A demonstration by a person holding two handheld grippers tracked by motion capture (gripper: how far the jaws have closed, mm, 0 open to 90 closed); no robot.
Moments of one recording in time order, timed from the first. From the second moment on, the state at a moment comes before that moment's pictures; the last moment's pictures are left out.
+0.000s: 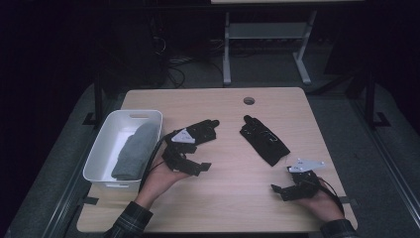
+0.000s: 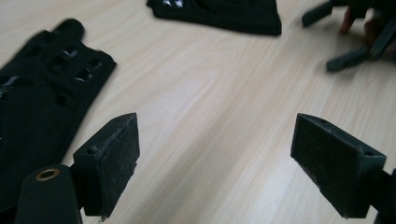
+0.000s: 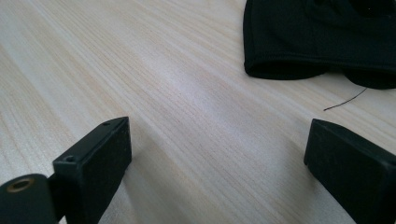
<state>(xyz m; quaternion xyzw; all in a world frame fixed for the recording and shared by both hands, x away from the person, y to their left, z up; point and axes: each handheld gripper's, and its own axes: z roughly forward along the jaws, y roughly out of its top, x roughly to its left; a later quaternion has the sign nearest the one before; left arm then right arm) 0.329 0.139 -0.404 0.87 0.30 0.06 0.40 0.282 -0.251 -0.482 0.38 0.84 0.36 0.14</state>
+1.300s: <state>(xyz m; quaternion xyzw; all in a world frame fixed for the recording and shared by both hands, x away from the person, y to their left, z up) 0.300 0.168 -0.477 0.88 0.25 0.11 0.38 0.324 -0.250 -0.446 0.41 0.82 0.36 0.19</state>
